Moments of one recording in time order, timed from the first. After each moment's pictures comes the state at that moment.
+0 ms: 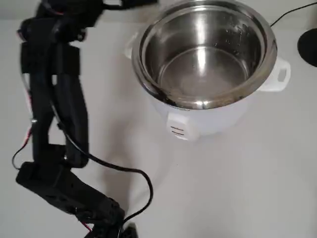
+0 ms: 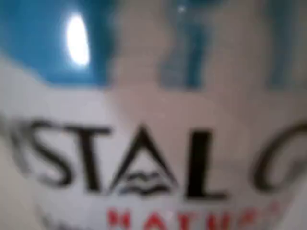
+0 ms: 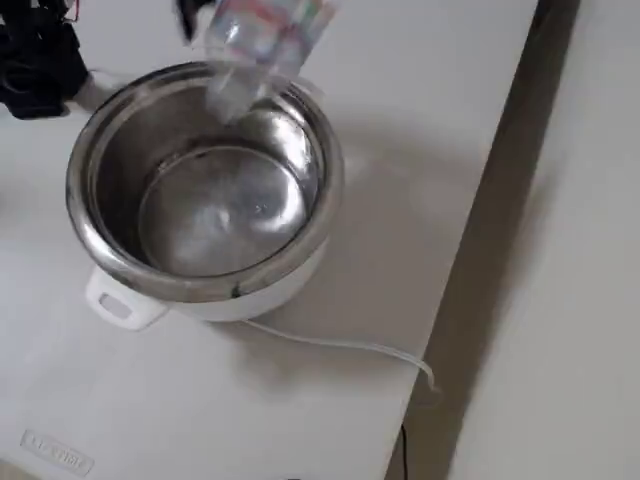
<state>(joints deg) -15.6 88.5 49.3 40.8 -2.3</state>
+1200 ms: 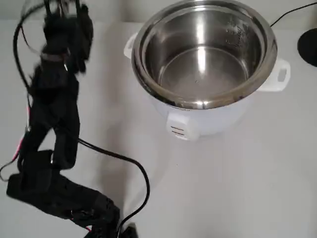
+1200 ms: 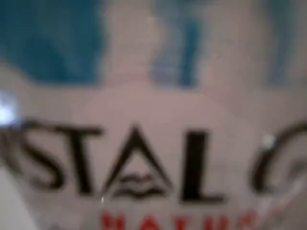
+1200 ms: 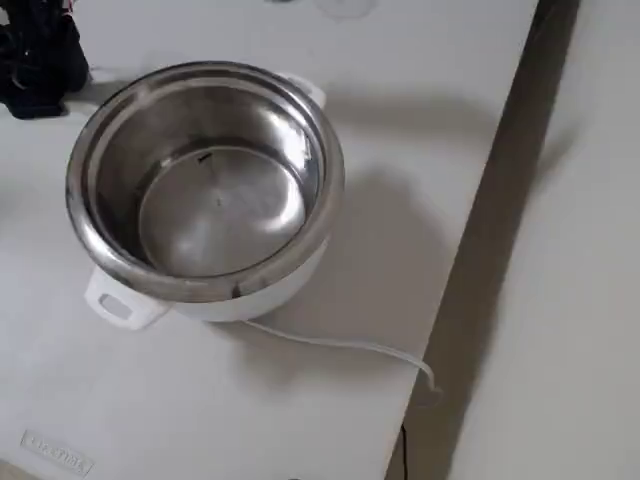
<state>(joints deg) -26.1 93.3 104.9 -8.8 -70.9</state>
